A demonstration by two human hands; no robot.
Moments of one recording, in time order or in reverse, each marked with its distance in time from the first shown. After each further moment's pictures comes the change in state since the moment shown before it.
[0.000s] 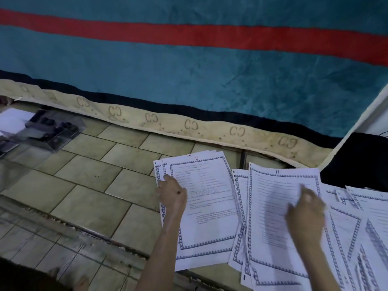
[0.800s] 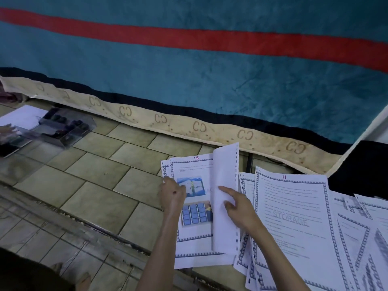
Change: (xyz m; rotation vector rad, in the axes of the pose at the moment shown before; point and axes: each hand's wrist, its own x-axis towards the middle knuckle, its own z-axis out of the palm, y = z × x) left_hand 0.012 -0.020 -0.011 -0.162 0.025 -0.013; right_hand -0.030 -0.104 0.040 0.434 -0.650 -0.356
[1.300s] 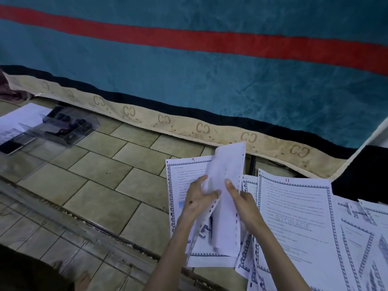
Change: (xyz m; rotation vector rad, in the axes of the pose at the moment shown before) left_hand -0.036 0.027 0.015 -0.219 -0.405 0.209; right_hand 0.000 -0.022 -0.006 0.371 0.096 0.195
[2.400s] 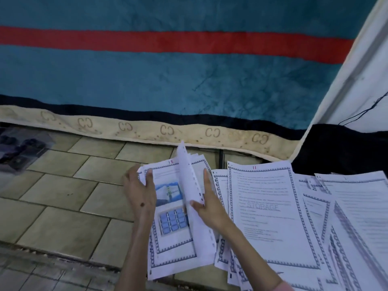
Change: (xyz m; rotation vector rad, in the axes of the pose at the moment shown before) left_hand 0.004 0.007 -0.040 -0.021 0.667 0.213; right_hand -0.008 0.009 0.008 -0.263 -0.086 -0.195
